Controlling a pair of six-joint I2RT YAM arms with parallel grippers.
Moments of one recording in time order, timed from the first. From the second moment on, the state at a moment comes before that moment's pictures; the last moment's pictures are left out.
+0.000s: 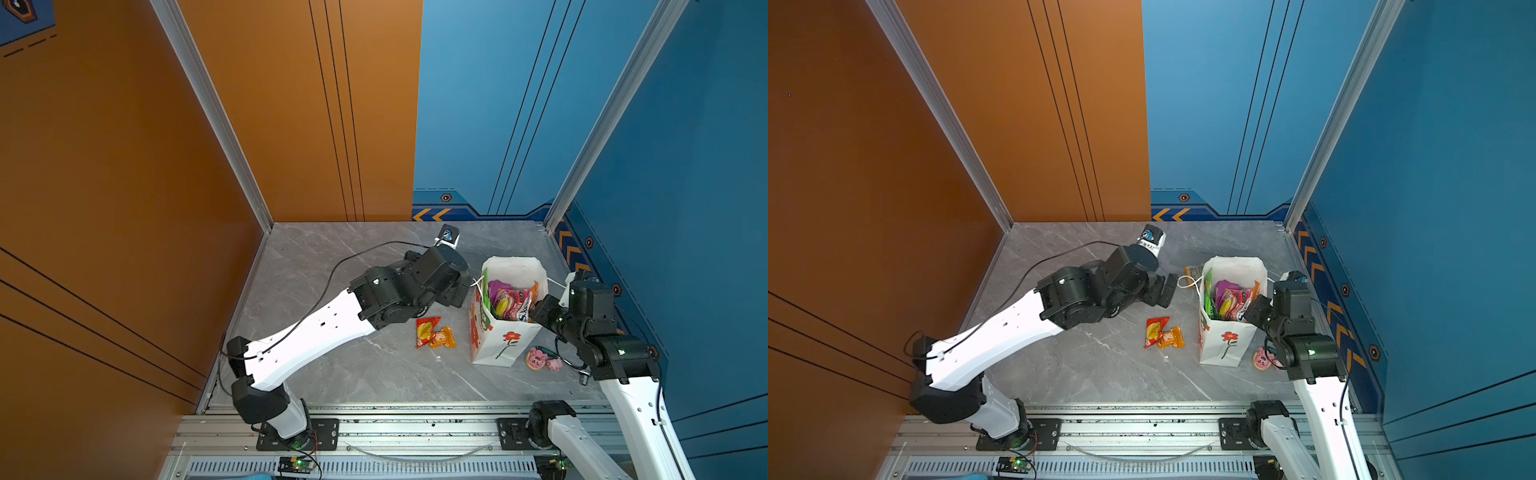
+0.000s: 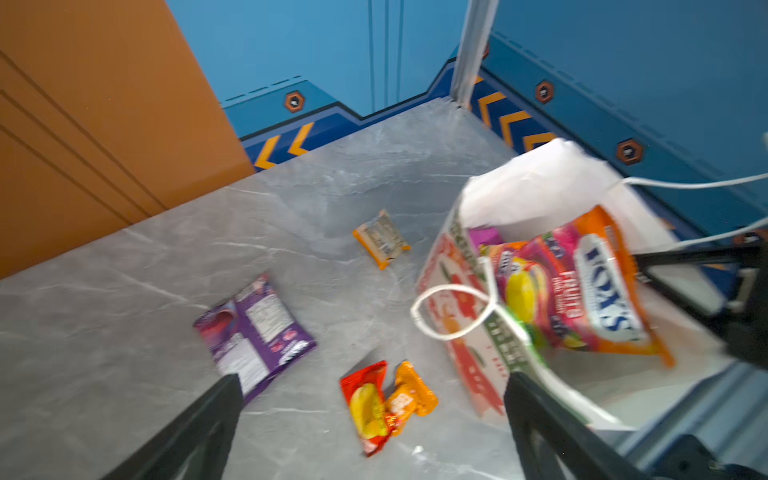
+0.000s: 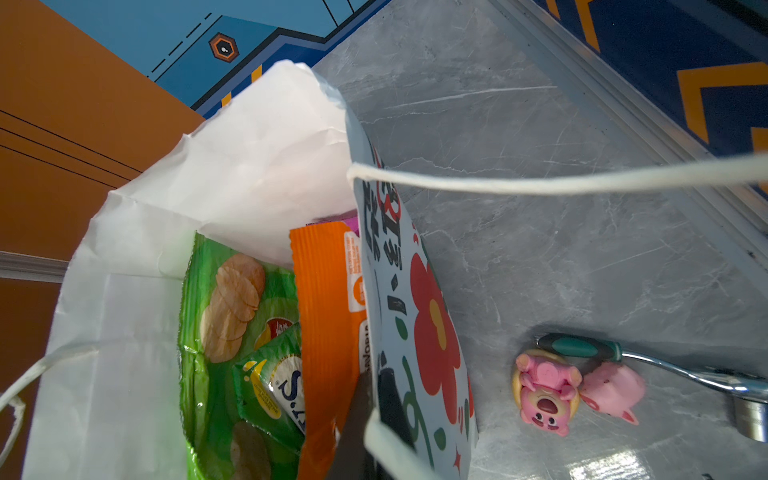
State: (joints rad) left arm -1.11 1.57 1.83 -0.92 -0.57 -0.34; right arm 0.06 0.76 0.98 -0.94 0.03 0.60
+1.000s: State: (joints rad) left arm -0.74 1.67 1.33 -0.86 -0.51 0.23; right arm 0.06 0.75 0.96 -0.92 0.01 0.60
